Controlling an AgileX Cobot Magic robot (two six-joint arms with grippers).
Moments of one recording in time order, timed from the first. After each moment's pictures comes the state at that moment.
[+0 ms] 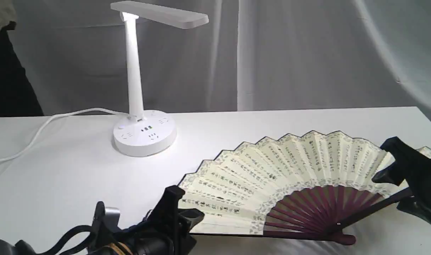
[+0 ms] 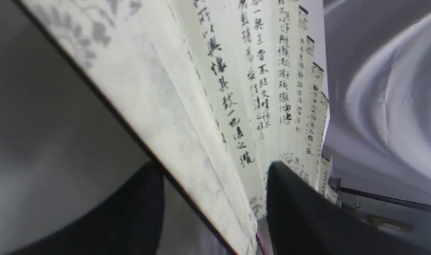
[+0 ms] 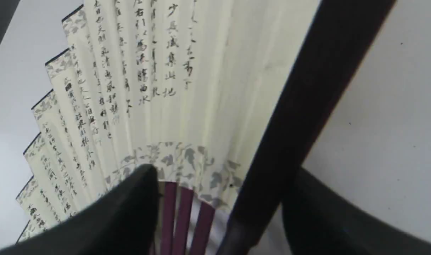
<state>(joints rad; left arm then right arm) -0.72 1.93 -0.58 -0.09 -0.76 -1.54 -0.16 1.66 -0.74 1.31 0.35 -0.58</state>
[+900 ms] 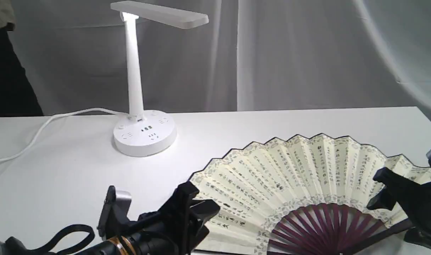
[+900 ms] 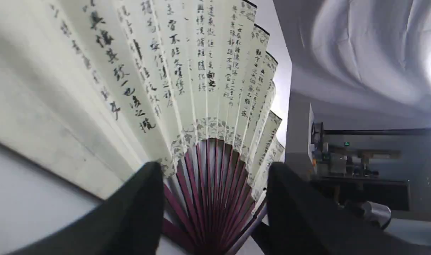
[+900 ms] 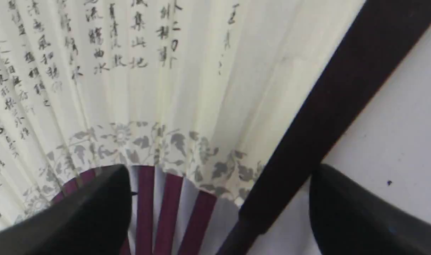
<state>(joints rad) -0.72 1.88 -0.58 0.05 -0.81 -1.42 -0.16 1.78 -0.74 1.18 0.33 -0.58</state>
